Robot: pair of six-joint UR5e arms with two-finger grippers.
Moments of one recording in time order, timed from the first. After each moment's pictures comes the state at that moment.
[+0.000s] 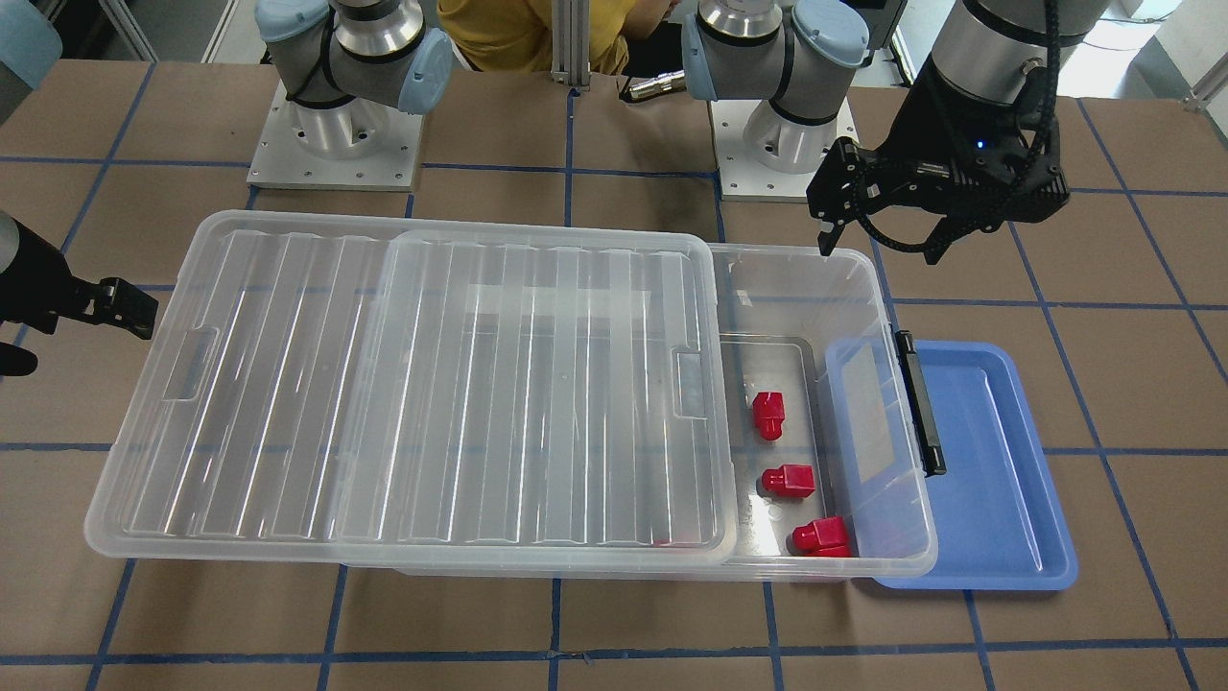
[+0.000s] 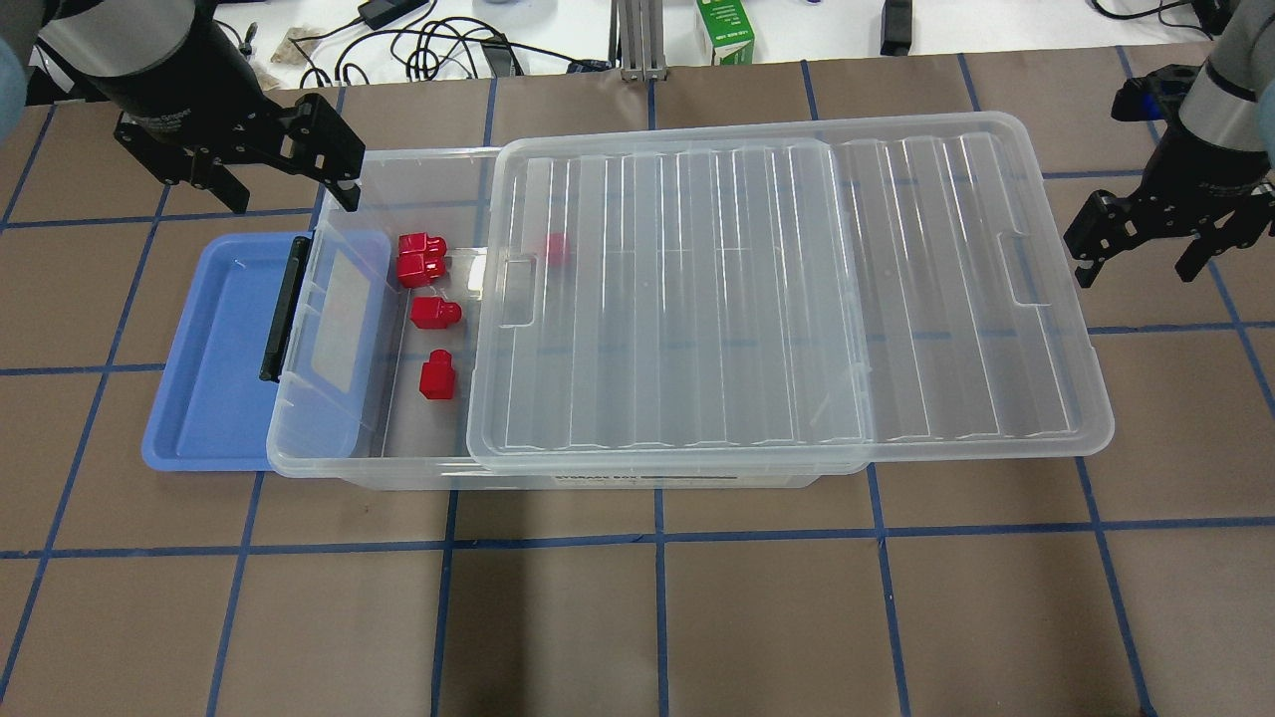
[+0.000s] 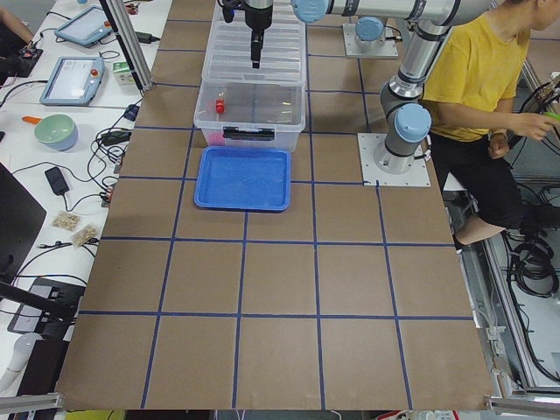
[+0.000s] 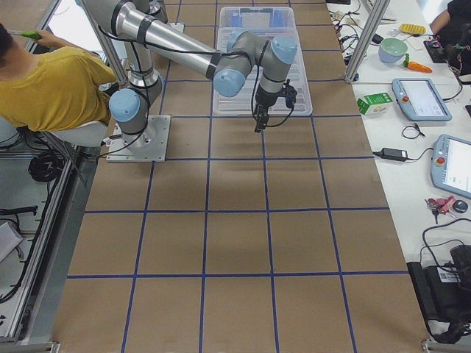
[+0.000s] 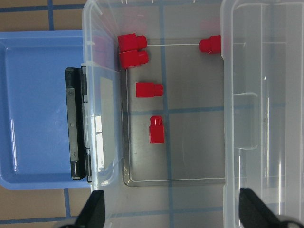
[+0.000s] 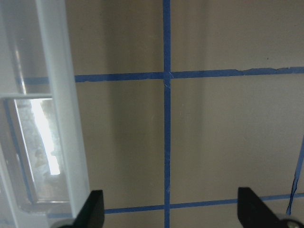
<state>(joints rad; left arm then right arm) -1.51 -1.57 -1.50 -1.58 1.54 0.12 1.21 -1.41 1.68 -1.69 -1.70 -0.33</state>
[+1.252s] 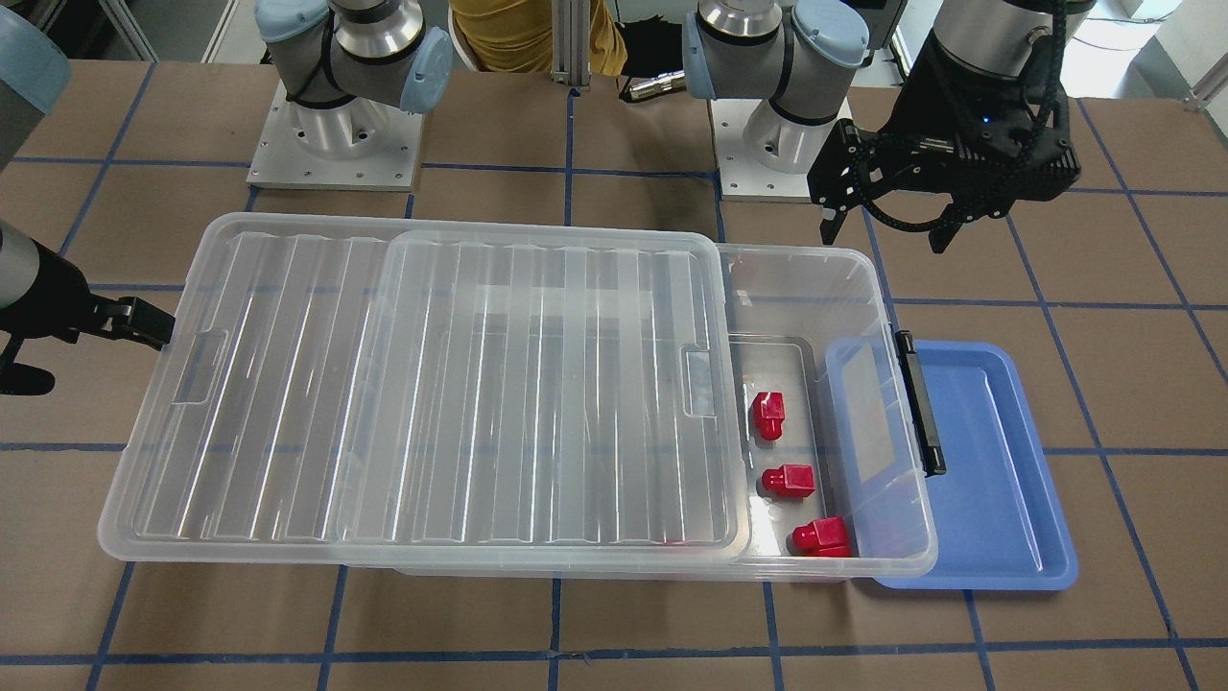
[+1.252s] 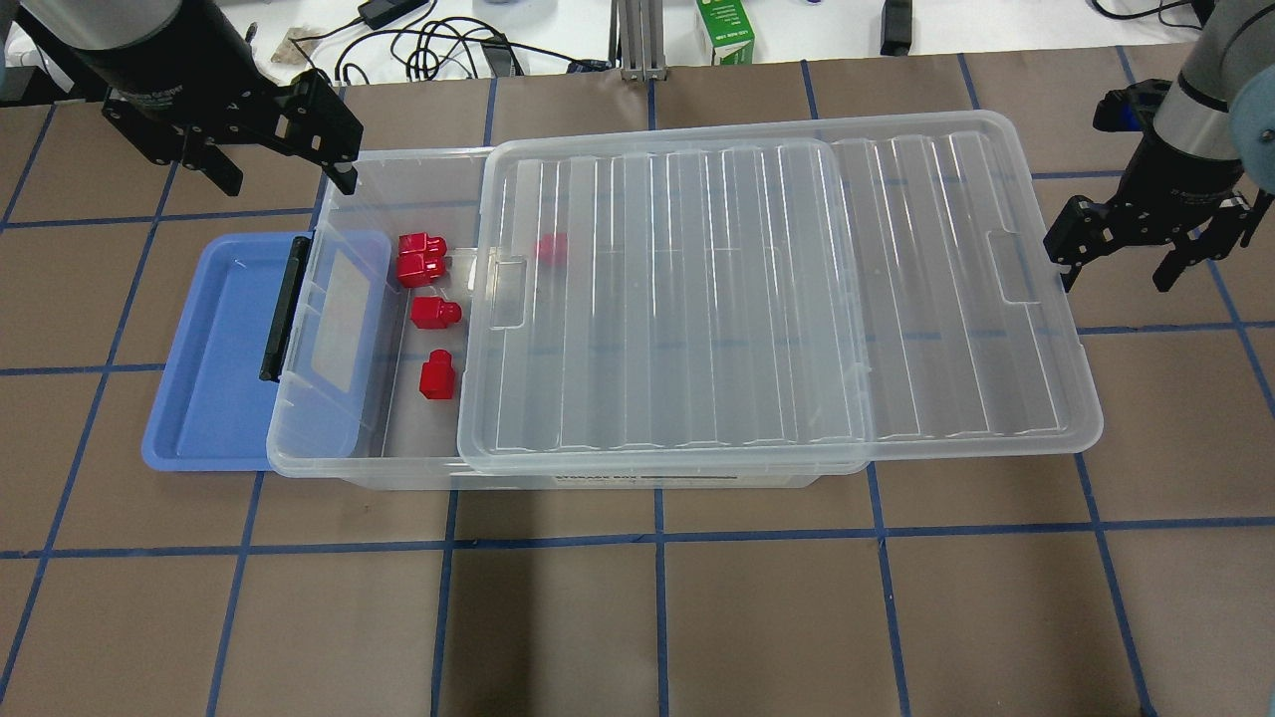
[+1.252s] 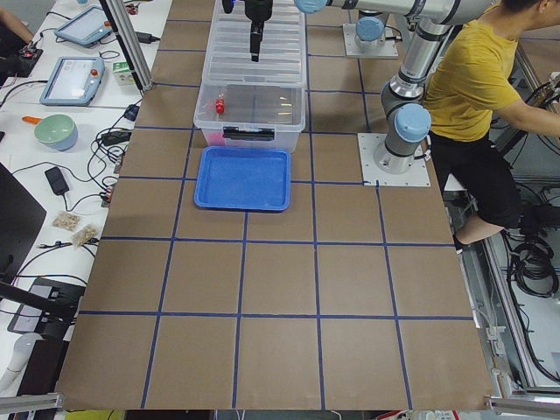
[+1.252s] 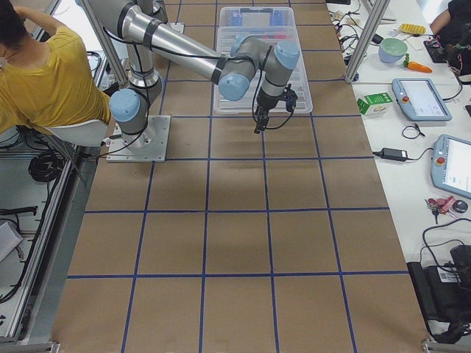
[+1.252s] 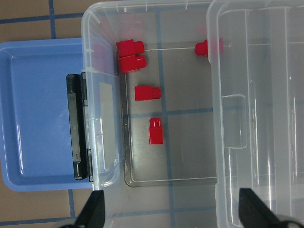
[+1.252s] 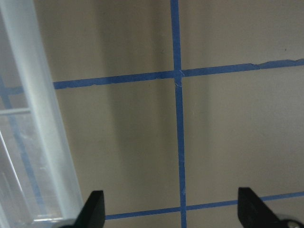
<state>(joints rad) -1.52 -1.58 -1.45 -1.60 1.55 0.11 1.22 -1.38 1.68 -1.69 -1.68 -0.25</state>
